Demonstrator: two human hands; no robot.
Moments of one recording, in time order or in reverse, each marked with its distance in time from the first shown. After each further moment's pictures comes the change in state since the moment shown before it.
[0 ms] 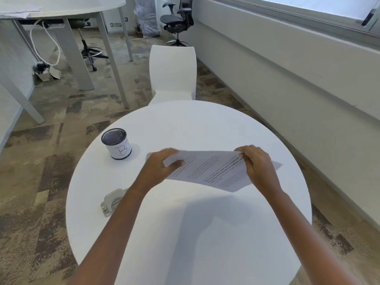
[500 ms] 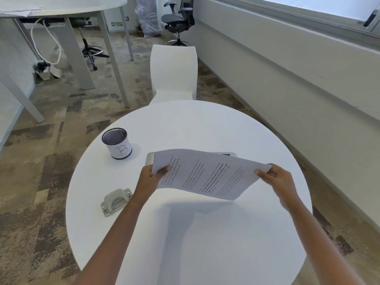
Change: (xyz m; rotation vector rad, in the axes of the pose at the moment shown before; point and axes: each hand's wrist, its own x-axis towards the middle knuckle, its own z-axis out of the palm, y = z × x) left_hand -0.018 -0.039 0.017 -0.462 0.221 -0.351; right_hand -0.035 0.057 -0.005 0.715 -0.059 0.668
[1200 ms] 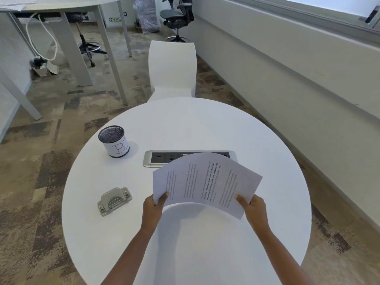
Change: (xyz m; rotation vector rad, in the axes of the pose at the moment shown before) left_hand -0.037 -0.089 0.019 0.073 0.172 -0.110; right_hand -0.039 0.068 0.057 -0.160 0.096 0.097
